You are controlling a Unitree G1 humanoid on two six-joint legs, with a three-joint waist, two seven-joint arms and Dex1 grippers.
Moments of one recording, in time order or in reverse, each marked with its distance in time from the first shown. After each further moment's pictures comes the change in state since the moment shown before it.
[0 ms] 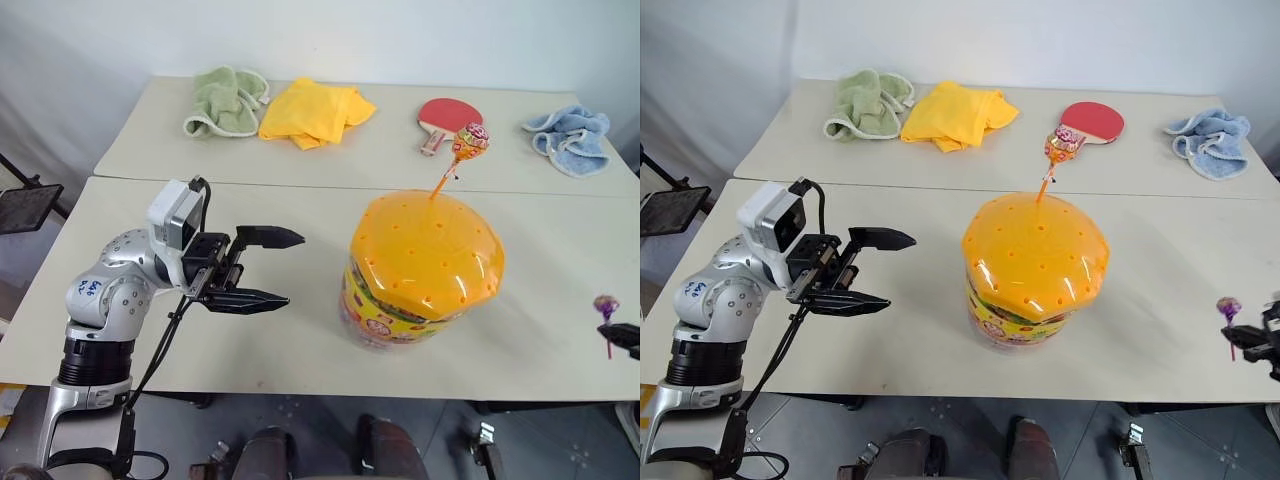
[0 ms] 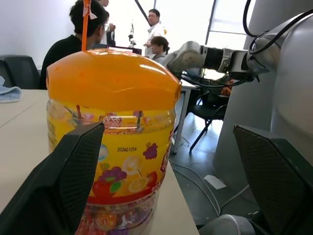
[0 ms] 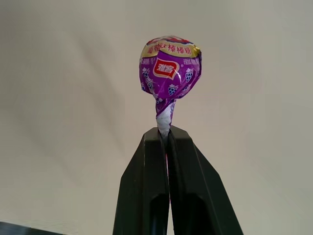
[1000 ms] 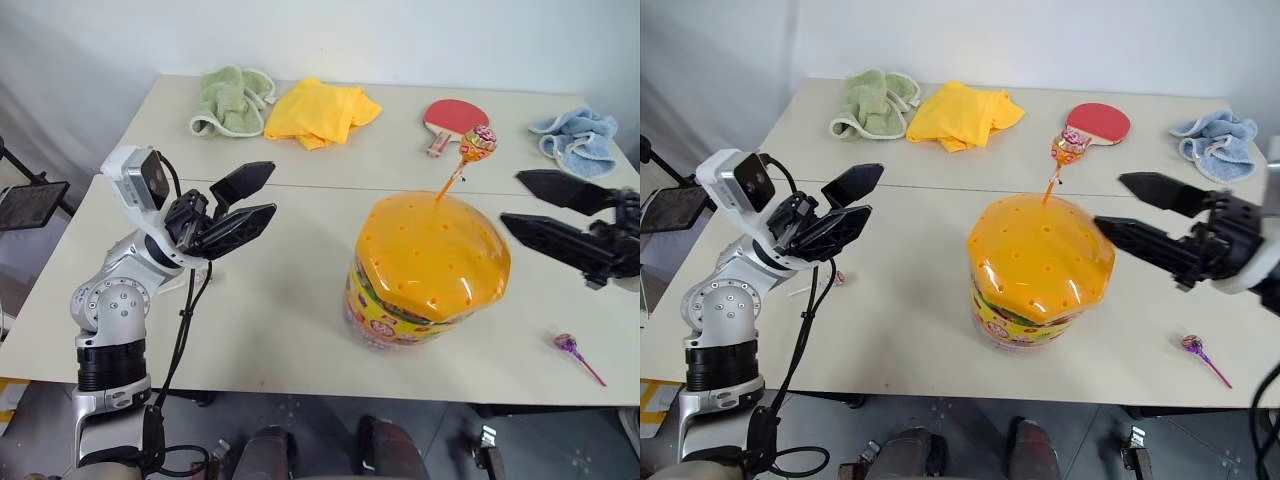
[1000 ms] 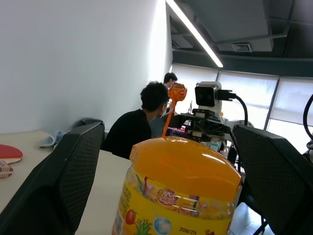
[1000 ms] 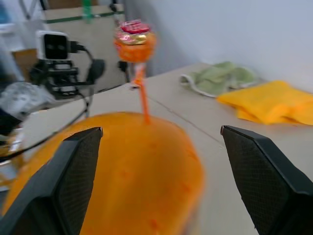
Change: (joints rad) left arm -0.005 -0.161 0.181 -0.005 -0.206 0.080 0.361; right arm -0.662 0.175 0.080 -0.375 0.556 0.063 0.055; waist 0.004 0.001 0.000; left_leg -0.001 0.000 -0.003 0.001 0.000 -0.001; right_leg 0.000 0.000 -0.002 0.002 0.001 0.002
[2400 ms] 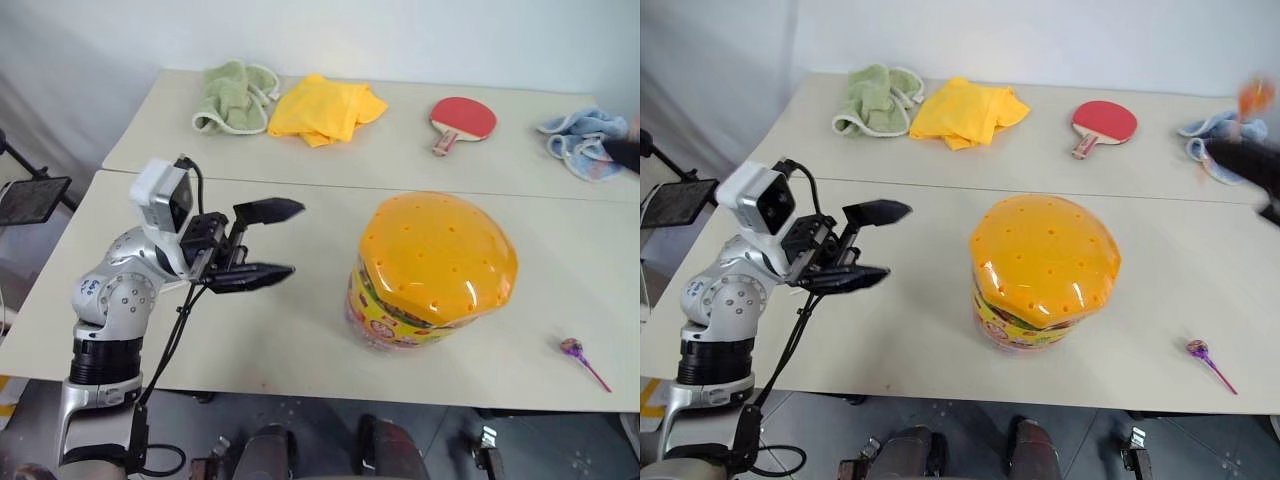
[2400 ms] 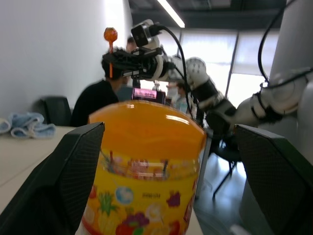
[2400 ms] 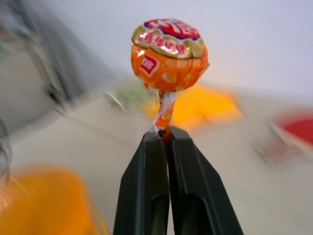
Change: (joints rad) left arm -0.011 0.133 -0.158 -0.007 0.142 -0.104 -0.310; right arm 0.217 -0.256 -0.213 0.317 -0.240 0.146 -0.034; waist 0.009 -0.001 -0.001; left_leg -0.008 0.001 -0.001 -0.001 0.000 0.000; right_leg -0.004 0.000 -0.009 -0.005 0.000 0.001
